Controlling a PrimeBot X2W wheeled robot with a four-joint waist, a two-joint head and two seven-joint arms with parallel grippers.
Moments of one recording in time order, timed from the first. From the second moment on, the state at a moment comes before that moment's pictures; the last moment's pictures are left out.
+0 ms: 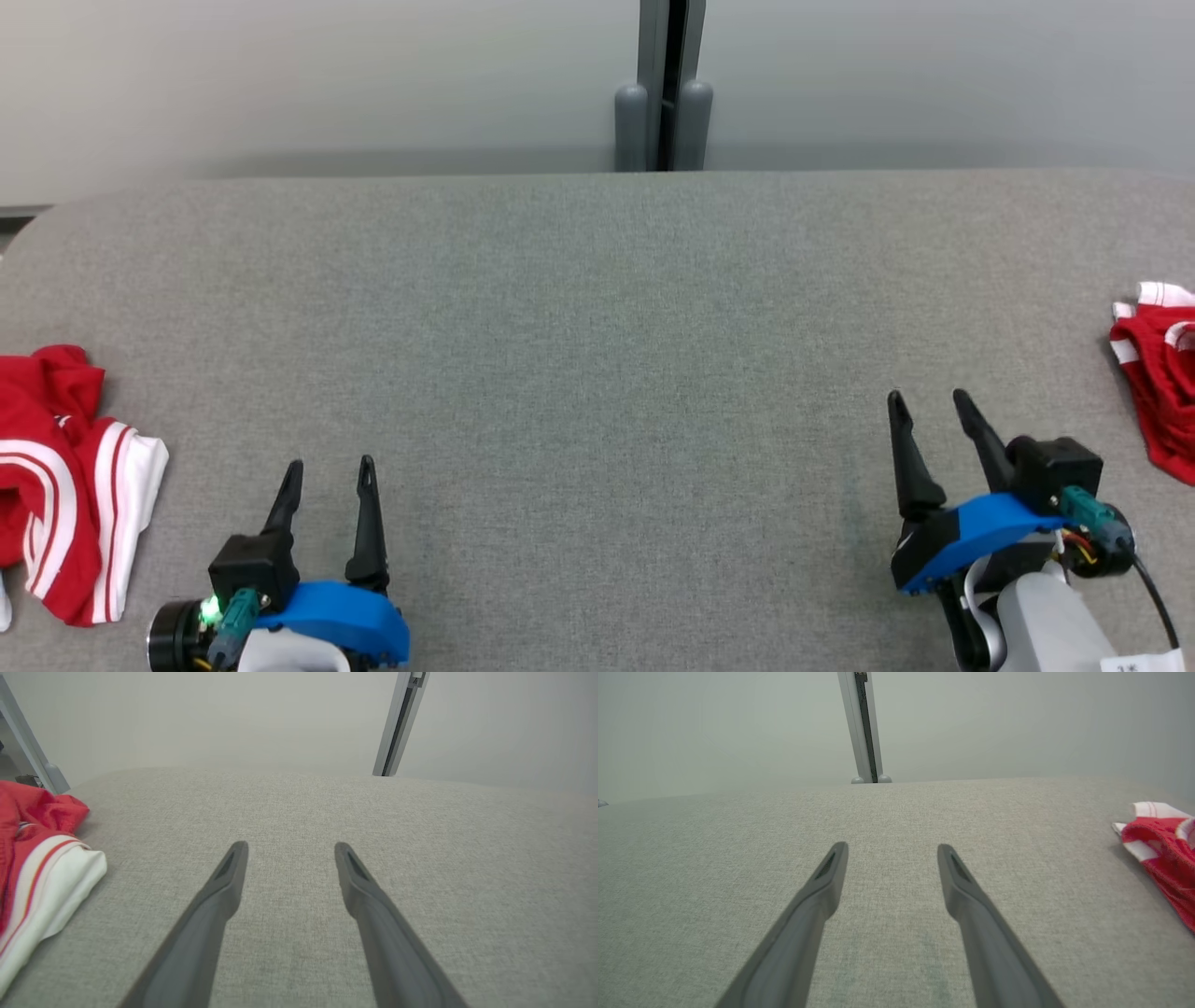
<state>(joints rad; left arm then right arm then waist) -0.13 0.05 -0.04 0.47 -0.13 -0.05 -0.26 -0.32 -0.05 -0.06 0.60 0.11 0.13 -0.26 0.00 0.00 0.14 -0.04</state>
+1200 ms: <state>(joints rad) -0.04 0.05 -0.03 0.45 -0.22 0.02 -0.26 -0.18 -0.05 0.09 0.55 0.13 0.13 -0.26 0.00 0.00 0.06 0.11</state>
